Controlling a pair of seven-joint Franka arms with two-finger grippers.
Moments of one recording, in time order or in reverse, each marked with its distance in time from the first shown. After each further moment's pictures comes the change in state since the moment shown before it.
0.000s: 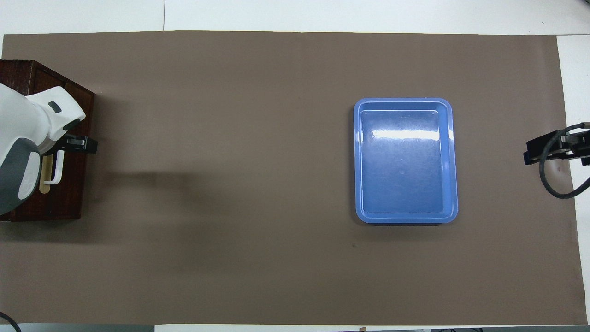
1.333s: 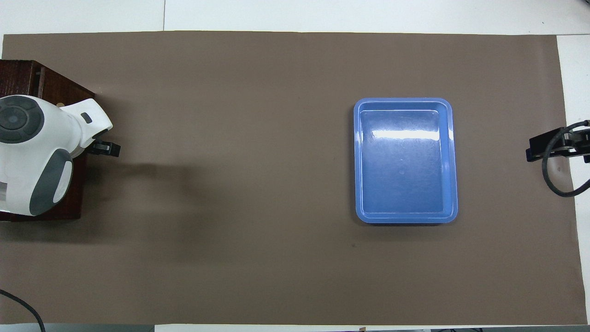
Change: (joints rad) left arm -0.021 0.043 -0.012 -0.088 0.013 0.153 0.002; right arm -0.005 0.000 -0.002 0.001 0.000 0.017 0.000
